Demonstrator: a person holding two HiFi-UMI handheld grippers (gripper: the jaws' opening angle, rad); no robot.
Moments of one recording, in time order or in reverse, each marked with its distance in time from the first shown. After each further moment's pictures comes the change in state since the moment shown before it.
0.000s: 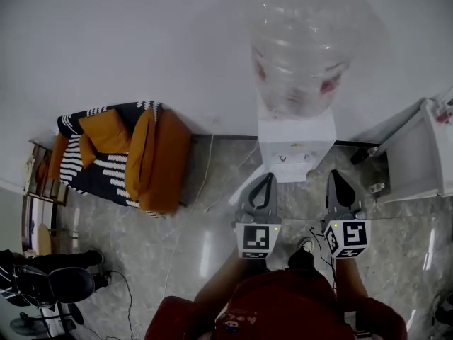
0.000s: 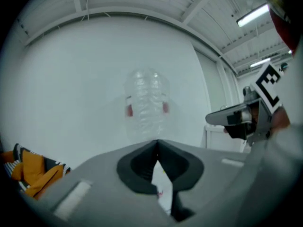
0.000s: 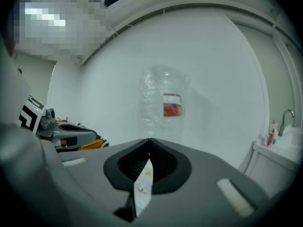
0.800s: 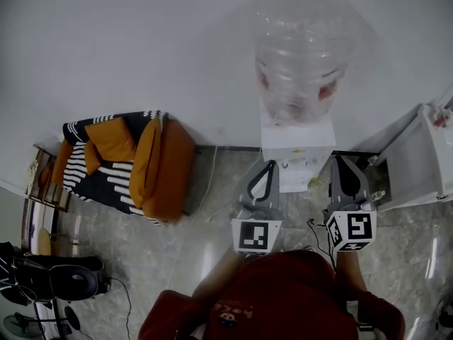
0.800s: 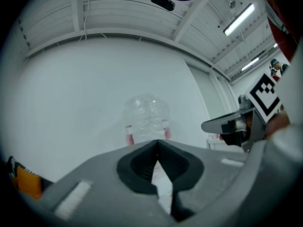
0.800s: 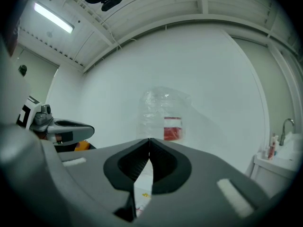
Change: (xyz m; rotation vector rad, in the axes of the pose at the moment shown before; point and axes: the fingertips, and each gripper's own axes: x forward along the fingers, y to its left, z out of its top) left arm -0.022 0.006 0.091 0.084 -0.238 0.001; right arm -0.012 0.006 0.071 -0.039 -0.168 -0.017
